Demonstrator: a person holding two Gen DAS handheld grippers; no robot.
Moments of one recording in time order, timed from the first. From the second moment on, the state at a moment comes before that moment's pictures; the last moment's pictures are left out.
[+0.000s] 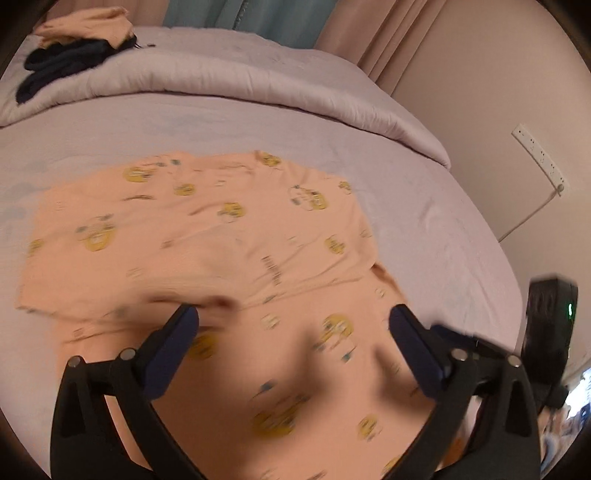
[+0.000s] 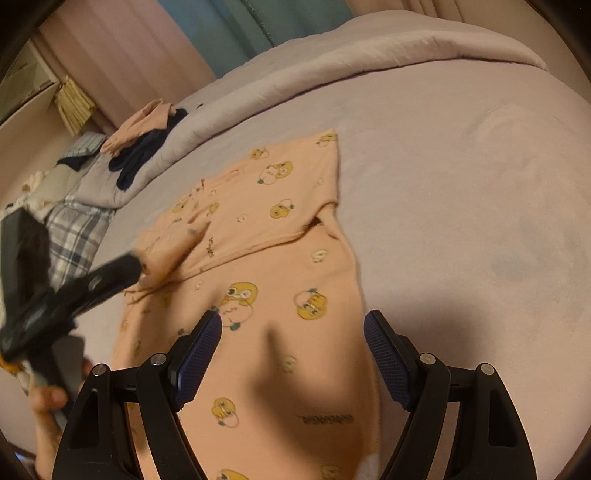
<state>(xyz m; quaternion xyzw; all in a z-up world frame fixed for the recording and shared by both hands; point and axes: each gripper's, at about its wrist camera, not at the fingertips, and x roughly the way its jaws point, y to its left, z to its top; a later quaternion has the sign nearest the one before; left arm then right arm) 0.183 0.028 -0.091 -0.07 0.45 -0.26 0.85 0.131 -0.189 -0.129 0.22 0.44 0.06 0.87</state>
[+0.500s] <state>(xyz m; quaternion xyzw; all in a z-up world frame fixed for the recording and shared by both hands) 0.124 0.126 -0.112 -0.14 0.46 -0.19 0.86 0.174 -0.057 -0.096 -0.01 0.36 0.23 0.90</state>
